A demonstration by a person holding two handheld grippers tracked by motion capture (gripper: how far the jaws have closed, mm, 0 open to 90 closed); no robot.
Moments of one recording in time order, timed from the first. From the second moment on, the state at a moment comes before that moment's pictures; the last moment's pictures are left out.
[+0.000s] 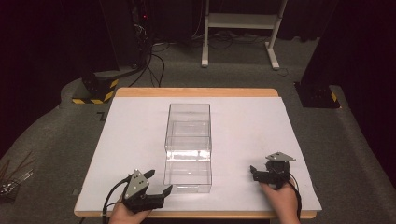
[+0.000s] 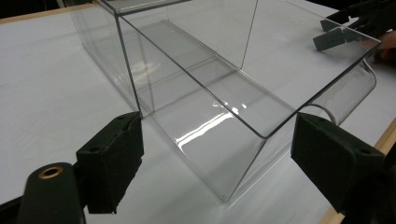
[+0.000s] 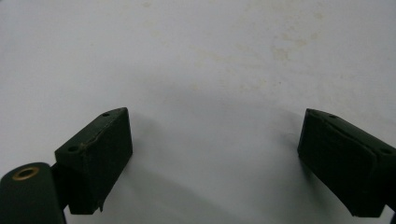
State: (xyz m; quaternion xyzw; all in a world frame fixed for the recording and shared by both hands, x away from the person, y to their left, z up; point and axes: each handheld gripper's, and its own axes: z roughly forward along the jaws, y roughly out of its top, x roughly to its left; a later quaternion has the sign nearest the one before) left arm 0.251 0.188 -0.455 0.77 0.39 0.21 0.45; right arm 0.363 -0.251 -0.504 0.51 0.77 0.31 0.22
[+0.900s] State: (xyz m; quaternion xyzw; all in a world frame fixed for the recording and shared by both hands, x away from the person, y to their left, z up) left arm 0.266 0.175 -0.464 0.76 0.40 0.21 0.46; right arm 0.363 -0.251 -0.504 0.51 0.77 0.31 0.22
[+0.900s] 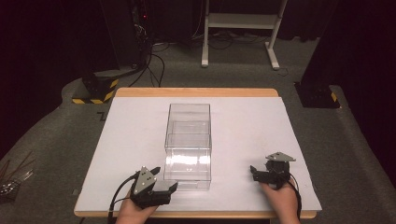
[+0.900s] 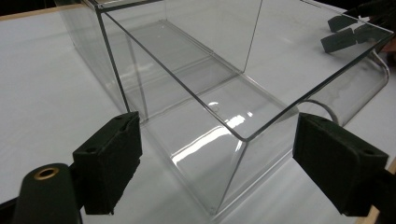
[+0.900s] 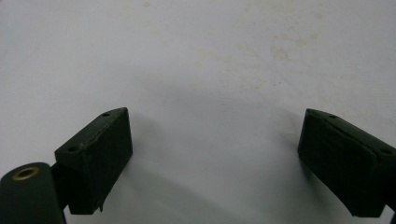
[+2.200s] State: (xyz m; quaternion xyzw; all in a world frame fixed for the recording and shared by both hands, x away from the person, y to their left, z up) left arm 0.297 0.177 -0.477 0.75 0.44 0.20 0.46; right arm 0.363 -0.251 -0.504 0.51 0.77 0.31 0.22
